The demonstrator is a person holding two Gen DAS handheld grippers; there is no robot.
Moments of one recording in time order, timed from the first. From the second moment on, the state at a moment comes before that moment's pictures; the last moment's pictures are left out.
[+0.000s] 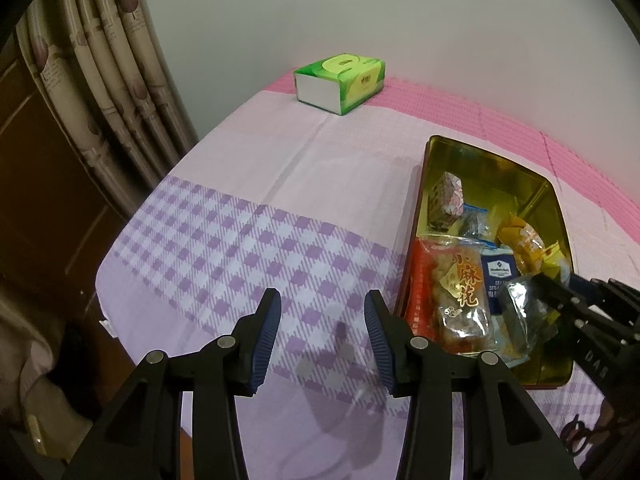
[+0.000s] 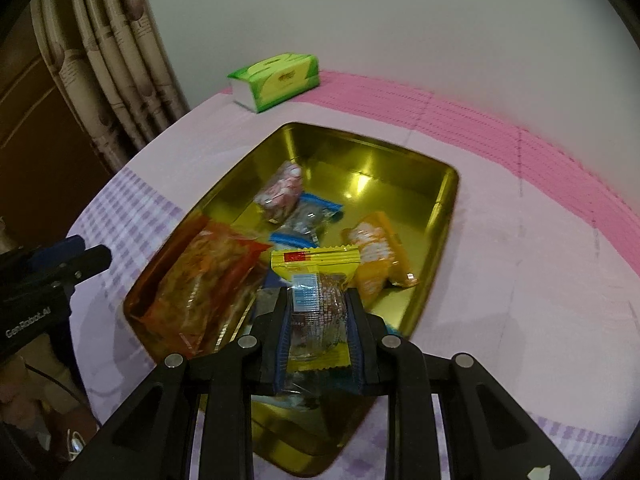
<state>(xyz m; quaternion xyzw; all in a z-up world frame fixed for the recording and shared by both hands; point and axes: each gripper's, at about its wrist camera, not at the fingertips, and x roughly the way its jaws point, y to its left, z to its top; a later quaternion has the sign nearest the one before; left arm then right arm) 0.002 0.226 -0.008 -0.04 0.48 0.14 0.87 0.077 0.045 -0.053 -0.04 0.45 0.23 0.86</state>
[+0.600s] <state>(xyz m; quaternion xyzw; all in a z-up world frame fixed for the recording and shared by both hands) 0.002 0.226 -0.013 -0.03 0.48 0.13 0.86 0.078 0.054 -0.058 -0.02 0.45 0.23 0.86</state>
